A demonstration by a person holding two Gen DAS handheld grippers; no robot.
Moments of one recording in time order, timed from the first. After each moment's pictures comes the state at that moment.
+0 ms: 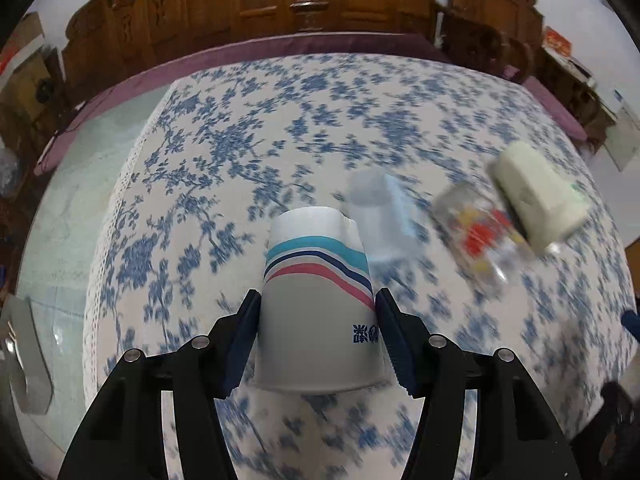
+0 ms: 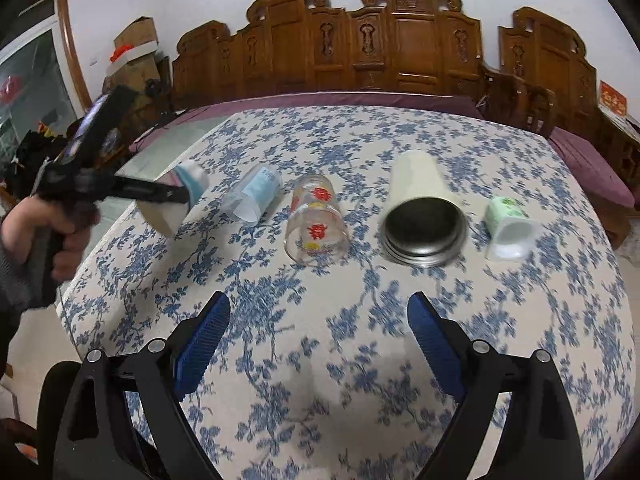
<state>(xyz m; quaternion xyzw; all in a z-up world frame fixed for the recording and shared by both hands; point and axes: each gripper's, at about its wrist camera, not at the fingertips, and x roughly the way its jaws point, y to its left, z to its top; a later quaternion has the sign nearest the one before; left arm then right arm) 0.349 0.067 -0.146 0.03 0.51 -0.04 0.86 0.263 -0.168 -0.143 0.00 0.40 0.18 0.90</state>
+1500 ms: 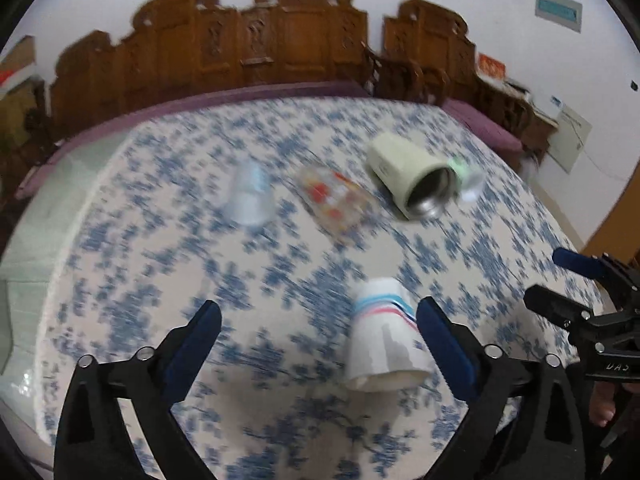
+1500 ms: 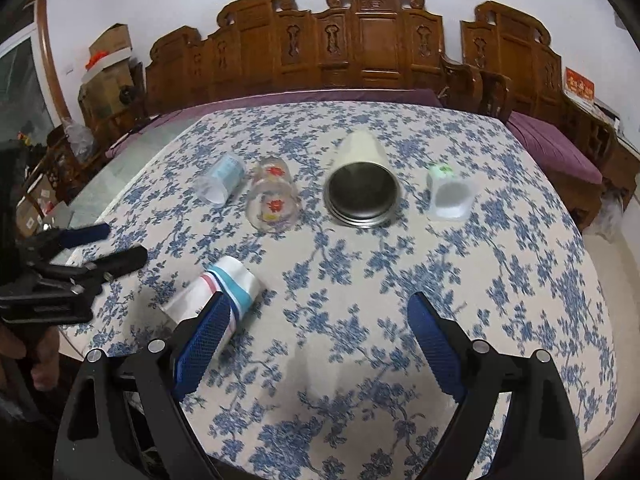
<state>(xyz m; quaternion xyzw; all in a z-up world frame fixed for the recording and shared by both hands) 0.225 -0.005 -0.134 0.01 0.41 -0.10 0.91 0.221 -0.203 -0.140 0.00 0.41 0.13 0.90</state>
